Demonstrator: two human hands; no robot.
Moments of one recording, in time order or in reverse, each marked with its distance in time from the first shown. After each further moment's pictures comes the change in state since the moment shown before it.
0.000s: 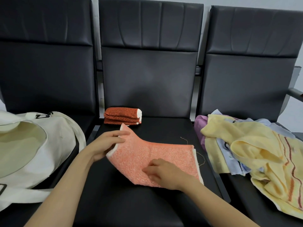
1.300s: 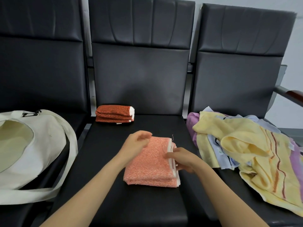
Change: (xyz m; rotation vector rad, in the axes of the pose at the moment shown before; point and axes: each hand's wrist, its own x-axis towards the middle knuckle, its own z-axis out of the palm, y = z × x) left_hand 0.018 -0.004 0.106 0.133 0.084 0.260; right_hand -0.024 0.051 -0.041 1.107 0.051 0.826
